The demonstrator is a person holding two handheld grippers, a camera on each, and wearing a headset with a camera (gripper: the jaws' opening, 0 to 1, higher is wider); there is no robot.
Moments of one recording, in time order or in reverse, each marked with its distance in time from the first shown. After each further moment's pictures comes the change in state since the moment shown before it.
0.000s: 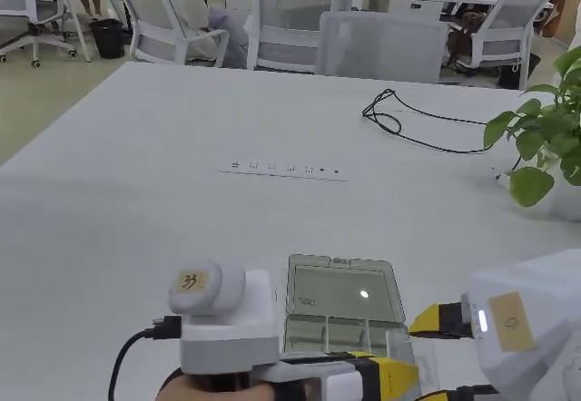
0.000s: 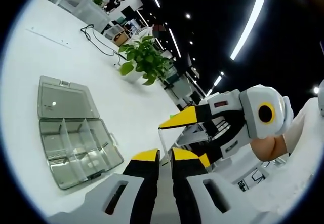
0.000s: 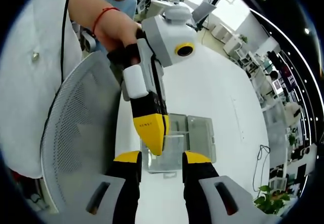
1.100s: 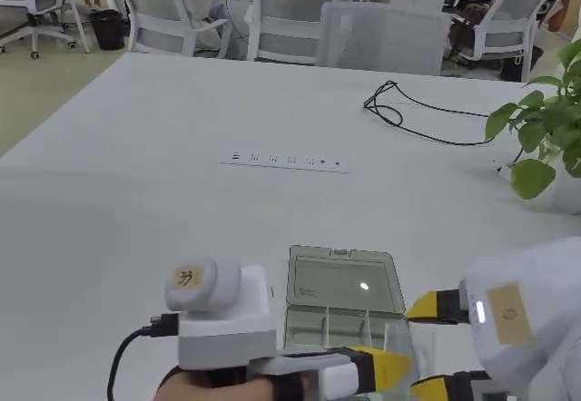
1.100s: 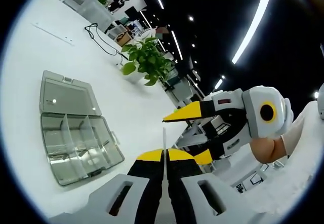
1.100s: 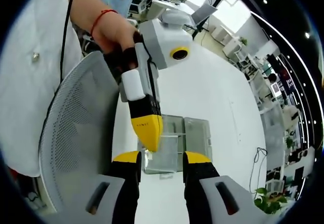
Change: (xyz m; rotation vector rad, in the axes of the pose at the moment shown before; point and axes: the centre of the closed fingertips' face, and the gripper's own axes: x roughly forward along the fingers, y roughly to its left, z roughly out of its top) left arm -0.003 0.004 -0.004 -0.022 -0.011 0.005; right arm -0.004 -0.007 0.003 -0.016 -0.011 -0.019
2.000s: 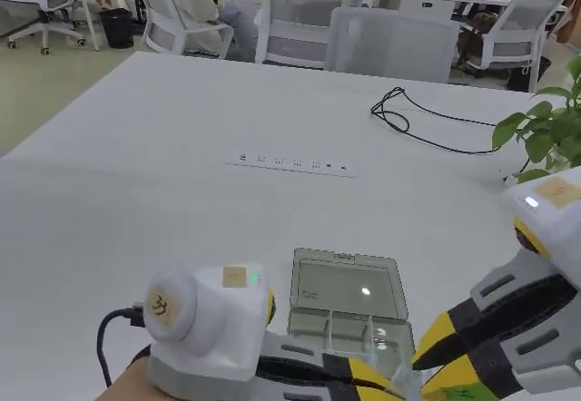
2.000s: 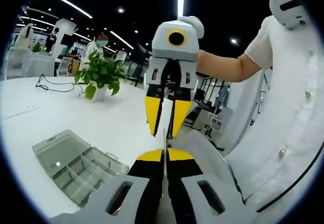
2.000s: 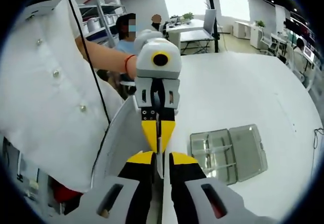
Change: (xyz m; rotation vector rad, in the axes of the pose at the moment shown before) left arm -0.022 -0.035 -0.017 0.608 0.126 -0.194; right arm -0.021 0.029 0.029 0.291 -0.270 0.535
